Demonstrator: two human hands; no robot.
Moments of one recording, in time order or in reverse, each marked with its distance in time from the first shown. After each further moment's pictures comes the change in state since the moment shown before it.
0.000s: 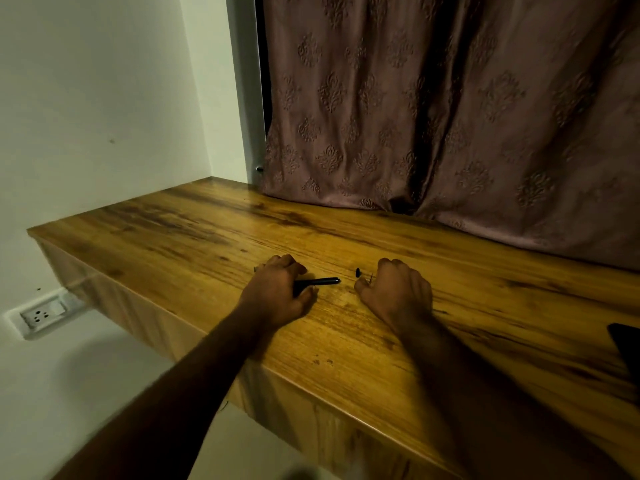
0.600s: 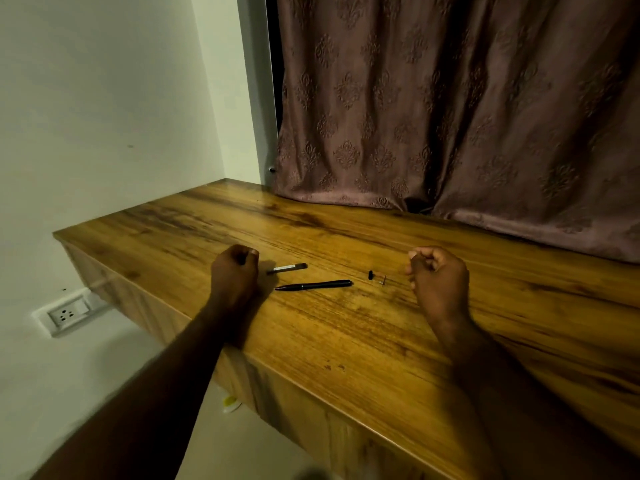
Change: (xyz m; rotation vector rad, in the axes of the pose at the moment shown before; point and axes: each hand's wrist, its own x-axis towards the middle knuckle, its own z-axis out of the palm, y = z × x) left_hand 0.003 -0.057 -0.017 -0.528 0.411 -0.624; right_hand 0.016 0.032 0.007 0.997 0.217 0.159
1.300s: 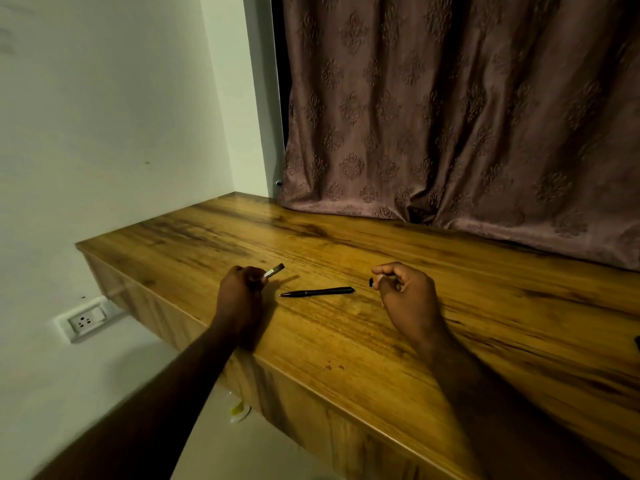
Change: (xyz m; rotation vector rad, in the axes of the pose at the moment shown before) left_hand -0.029 0.007 -0.018 0.357 -0.100 0.153; right_hand -0.035 -0.022 0.012 -0.018 -0.235 -0.123
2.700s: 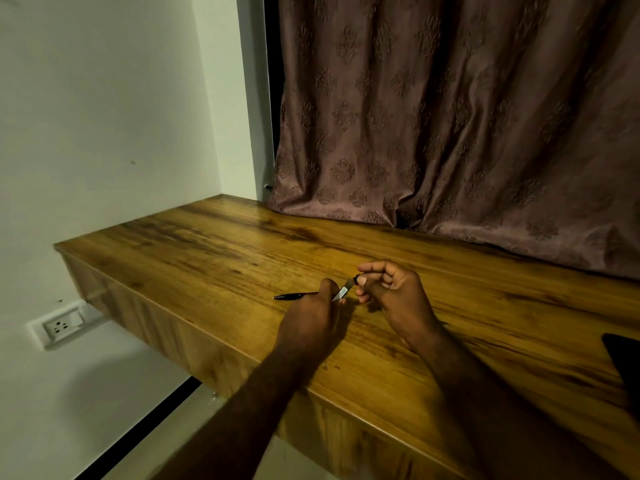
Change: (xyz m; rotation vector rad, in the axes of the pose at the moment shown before) left_hand -0.063 0.088 0.037 -0.071 -0.143 0.381; right_hand -0.008 -0.032 -0.007 0.350 -0.185 0.105
